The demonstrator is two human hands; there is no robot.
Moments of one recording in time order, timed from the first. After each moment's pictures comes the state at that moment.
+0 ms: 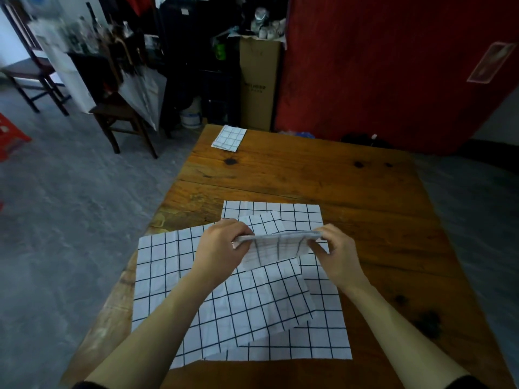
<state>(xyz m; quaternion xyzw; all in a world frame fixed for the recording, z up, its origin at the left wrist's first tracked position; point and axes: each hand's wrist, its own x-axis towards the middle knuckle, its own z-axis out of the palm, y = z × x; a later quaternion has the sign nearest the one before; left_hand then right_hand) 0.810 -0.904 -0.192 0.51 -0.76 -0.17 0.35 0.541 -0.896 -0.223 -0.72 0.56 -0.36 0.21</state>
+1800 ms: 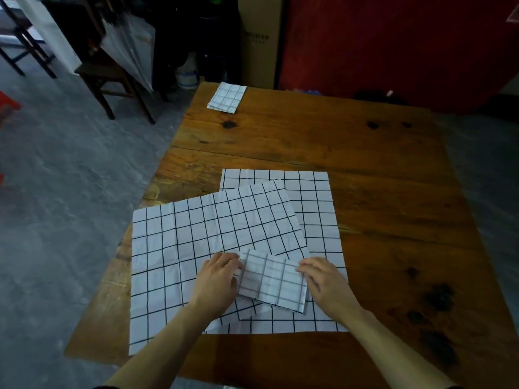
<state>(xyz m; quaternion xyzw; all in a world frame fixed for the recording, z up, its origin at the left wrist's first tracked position) 0.827 -0.840 -0.334 0.59 -0.78 -0.18 0.10 0.541 -0.825 -0.333 -0.76 0.59 -0.10 0.25</state>
